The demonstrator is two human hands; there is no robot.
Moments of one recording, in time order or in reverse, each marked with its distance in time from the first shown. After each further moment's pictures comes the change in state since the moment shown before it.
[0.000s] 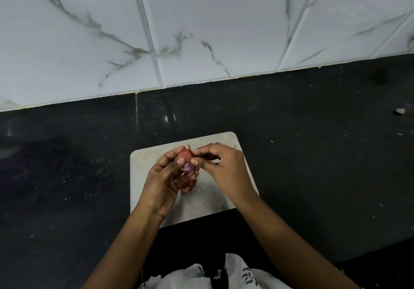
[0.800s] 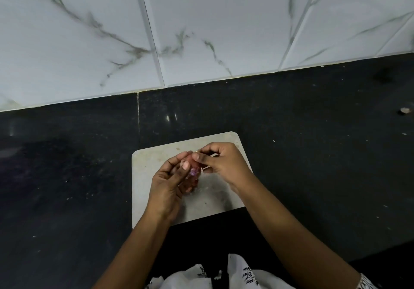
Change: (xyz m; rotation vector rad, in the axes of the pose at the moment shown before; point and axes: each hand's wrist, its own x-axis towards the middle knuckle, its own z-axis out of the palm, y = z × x) left_hand -0.001 -0.018 -0.004 0.016 0.037 0.067; right_hand 0.017 0.004 0.001 0.318 -0.172 0.384
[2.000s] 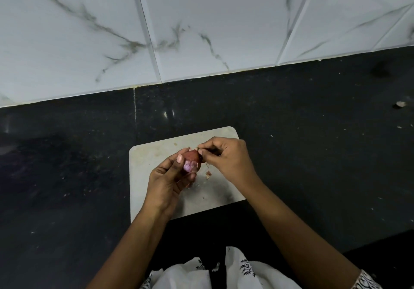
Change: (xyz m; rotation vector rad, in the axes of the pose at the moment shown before) left_hand -0.006 0.004 0.008 0.084 0.059 -0.053; right_hand -0.010 0.002 -0.012 -0.391 0.155 -0.360
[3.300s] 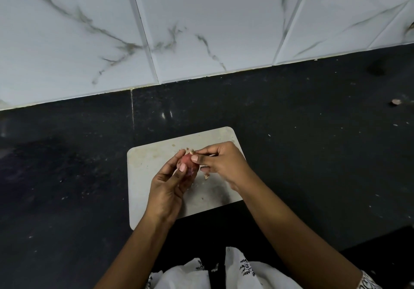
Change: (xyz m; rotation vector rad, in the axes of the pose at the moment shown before) left_hand 0.005 -0.018 -0.010 -0.116 -0.098 0.017; right_hand 0.002 -0.001 0.006 0.387 -0.161 0.454
